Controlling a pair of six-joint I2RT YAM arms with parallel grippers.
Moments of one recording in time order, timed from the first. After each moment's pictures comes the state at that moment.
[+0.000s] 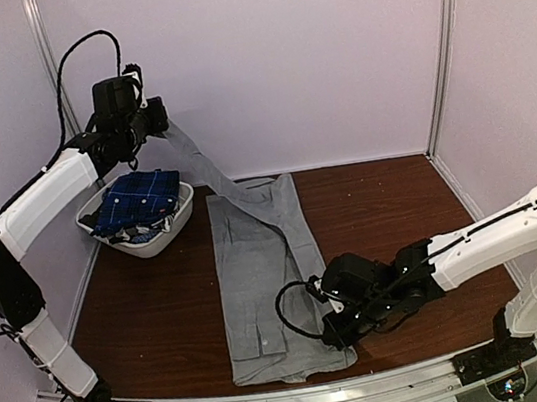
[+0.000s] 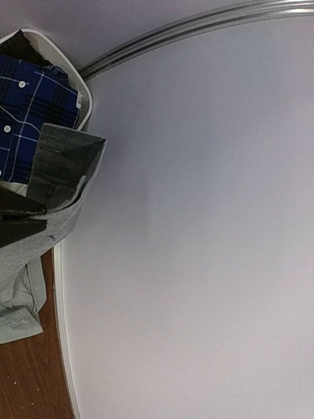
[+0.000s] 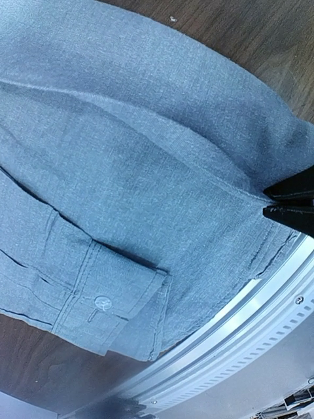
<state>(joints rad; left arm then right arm) -0.46 1.71 1.73 -0.18 -0.43 -0.15 1.21 1.53 0.86 -0.35 -0.07 0.76</state>
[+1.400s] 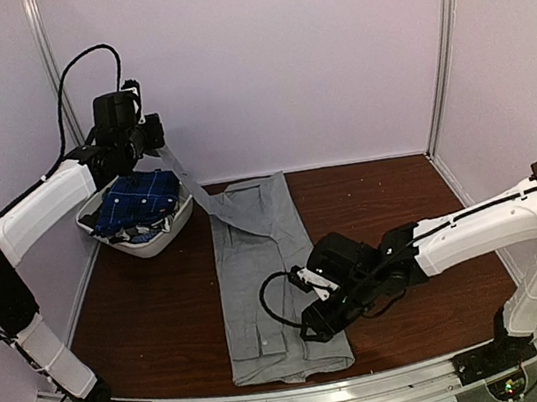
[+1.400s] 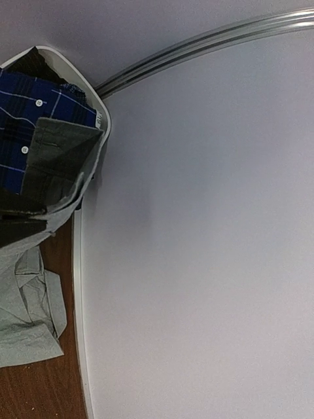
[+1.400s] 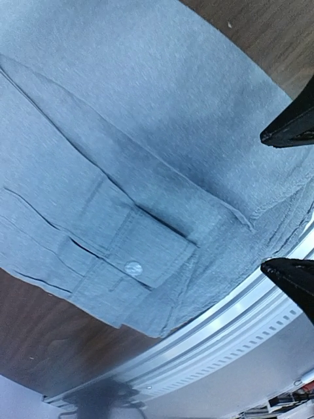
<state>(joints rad) -0.45 1.66 1.59 -0.16 -0.48 -0.13 1.15 1.61 1.00 -0.41 -0.16 0.60</state>
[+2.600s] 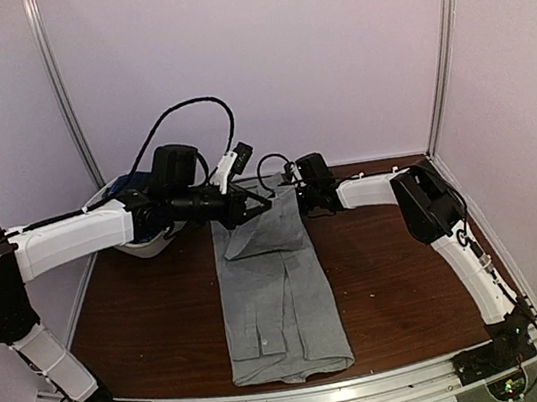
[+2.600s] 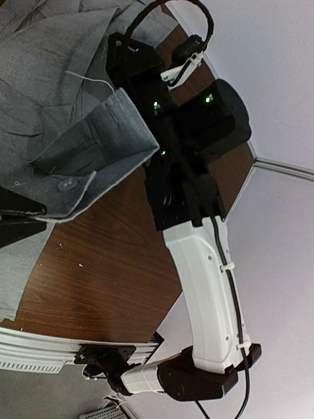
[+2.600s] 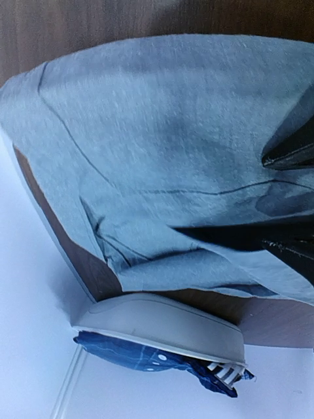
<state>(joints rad) -0.71 1.64 1.27 -0.08 0.50 -0.11 0.54 2.56 1.99 0.08 -0.35 0.76</state>
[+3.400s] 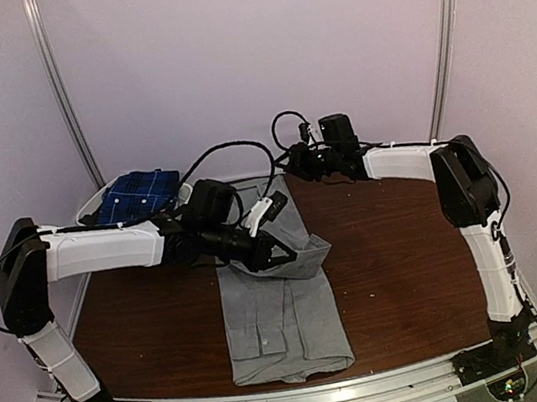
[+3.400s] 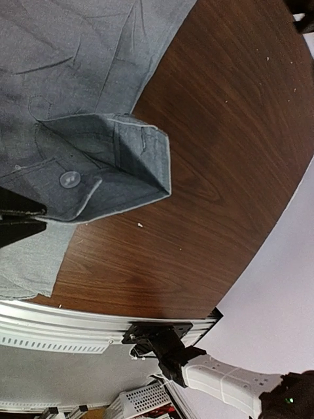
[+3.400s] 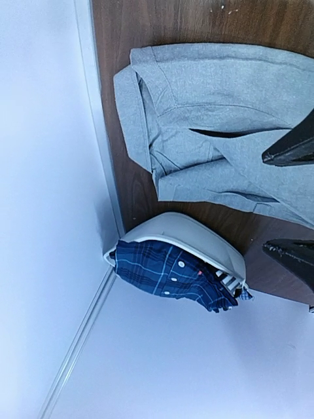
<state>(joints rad) -0.84 1.74 1.18 -0.08 0.57 -0.16 0.47 2.32 1.87 0.09 -0.45 0.81</state>
